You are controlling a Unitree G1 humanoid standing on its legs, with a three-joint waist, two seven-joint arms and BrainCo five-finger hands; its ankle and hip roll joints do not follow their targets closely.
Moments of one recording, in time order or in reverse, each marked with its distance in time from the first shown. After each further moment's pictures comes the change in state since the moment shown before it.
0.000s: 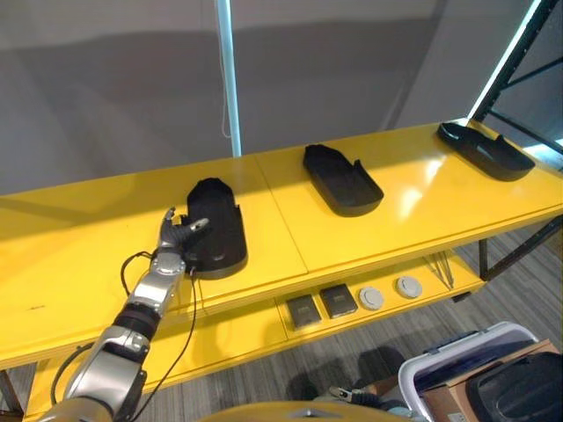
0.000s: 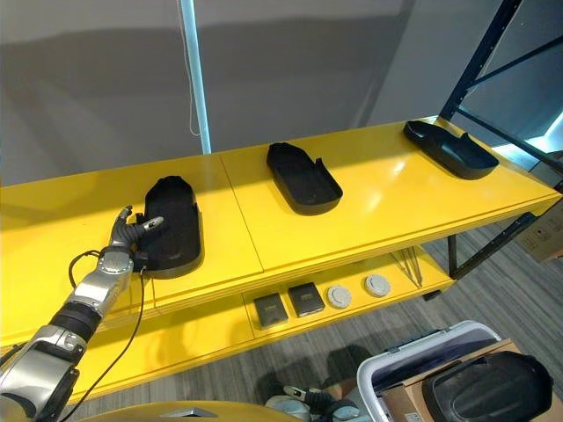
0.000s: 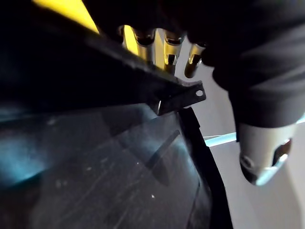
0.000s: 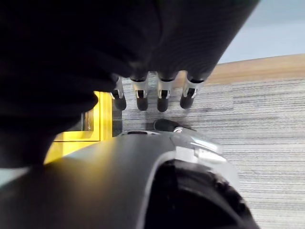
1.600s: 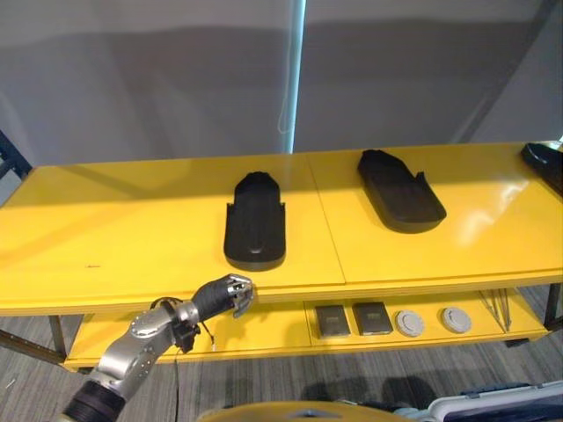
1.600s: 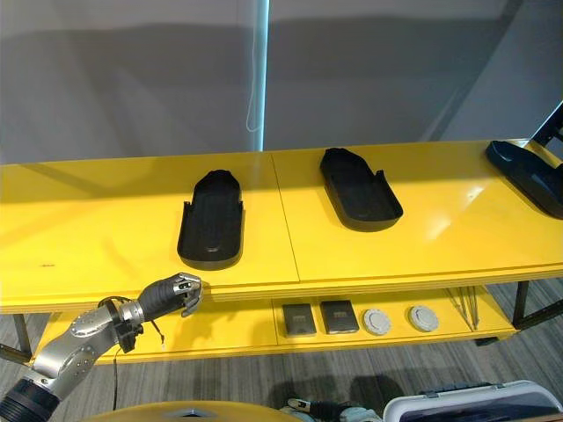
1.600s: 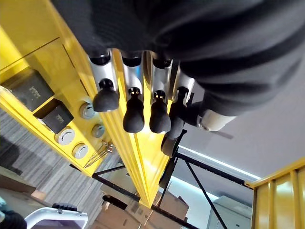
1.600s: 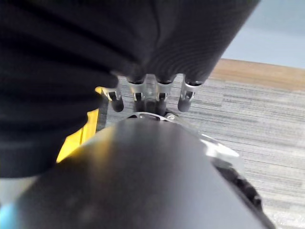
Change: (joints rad) left arm 0.488 0.153 -0.078 -0.570 -0.422 -0.065 -0.962; right arm -0.039 -0.005 -0.042 0.108 -0.020 0.067 0.107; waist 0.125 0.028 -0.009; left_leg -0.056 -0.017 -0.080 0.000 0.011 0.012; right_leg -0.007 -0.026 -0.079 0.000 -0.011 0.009
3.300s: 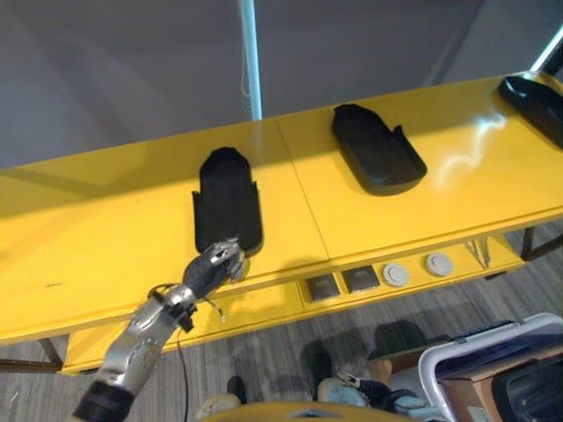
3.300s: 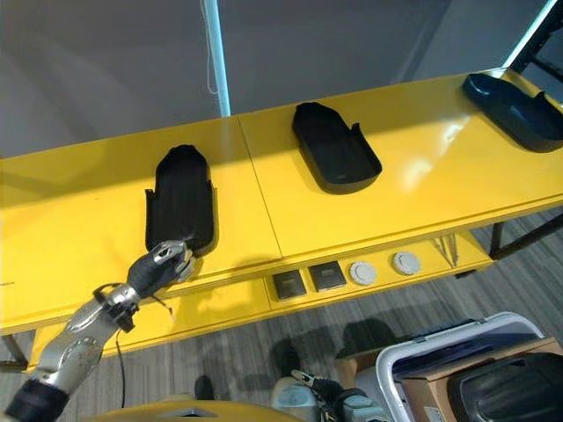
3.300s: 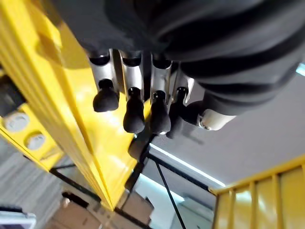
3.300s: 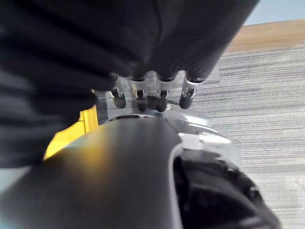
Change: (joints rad) left arm 0.035 -0.067 0.119 -0.036 -0.163 -0.129 0.028; right arm 0.042 -0.048 -0.049 -0.137 0.057 -0.054 0.004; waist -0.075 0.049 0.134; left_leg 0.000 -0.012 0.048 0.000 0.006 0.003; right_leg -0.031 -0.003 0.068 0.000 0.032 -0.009
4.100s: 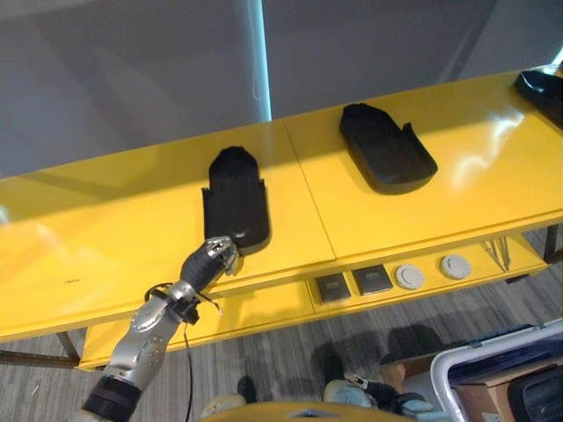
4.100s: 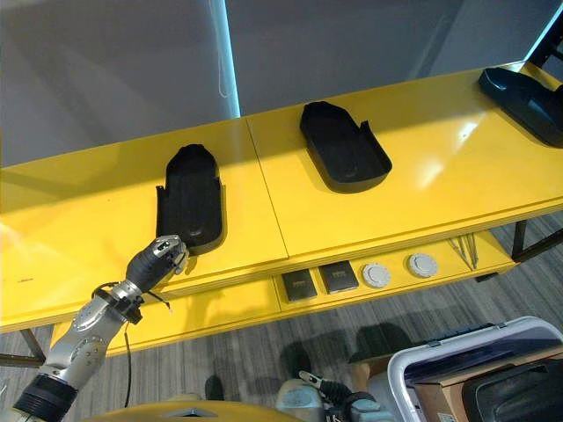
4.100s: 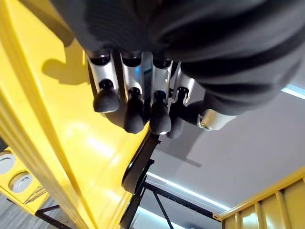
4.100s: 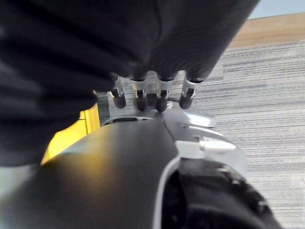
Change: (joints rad) left arm -0.075 -0.066 -0.023 0.109 0.036 -0.100 0.132; right arm 0.005 -0.012 -0.012 0.021 0.019 -0.021 -0.002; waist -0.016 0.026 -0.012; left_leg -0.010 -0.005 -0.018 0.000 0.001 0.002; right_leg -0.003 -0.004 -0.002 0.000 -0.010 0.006
